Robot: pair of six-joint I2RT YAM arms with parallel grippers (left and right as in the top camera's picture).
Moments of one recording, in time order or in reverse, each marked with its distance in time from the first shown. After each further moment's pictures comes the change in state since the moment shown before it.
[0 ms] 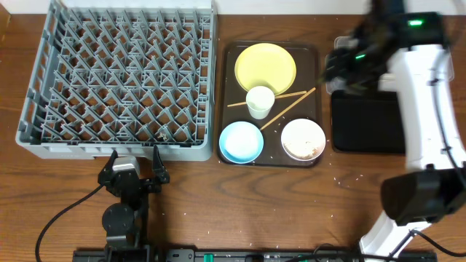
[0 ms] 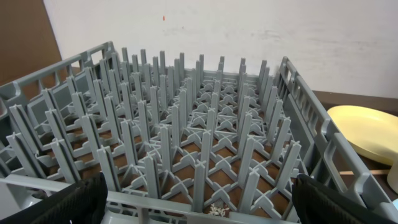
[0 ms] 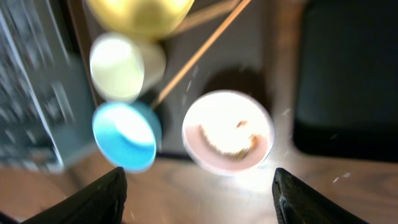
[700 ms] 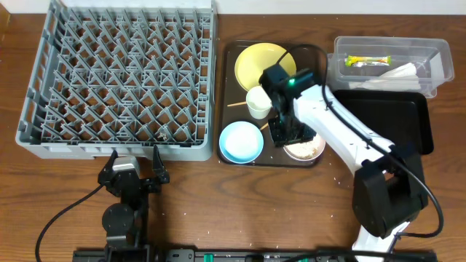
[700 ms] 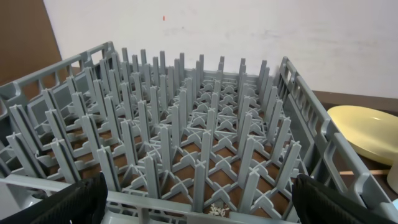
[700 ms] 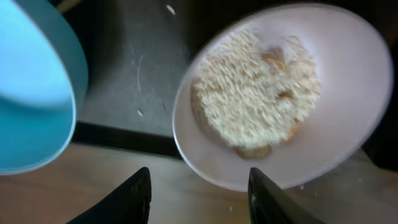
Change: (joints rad) left arm 0.000 0.000 0.000 0.000 0.000 0.000; right arm 0.393 0.009 -0.520 0.268 0.294 0.007
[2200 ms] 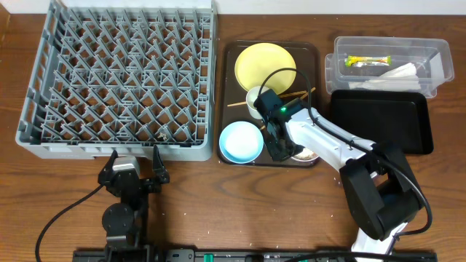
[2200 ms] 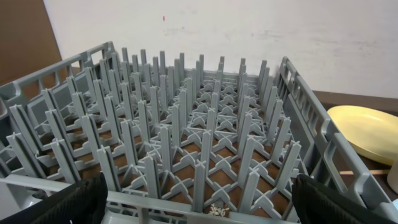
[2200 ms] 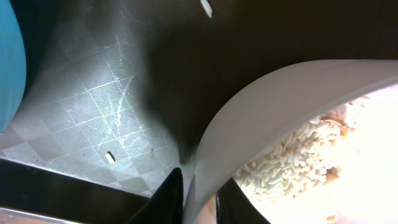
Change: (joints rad) left arm 0.000 0.000 0.000 0.000 0.000 0.000; right arm 0.044 0.000 -0.262 0.323 0.076 -0.186
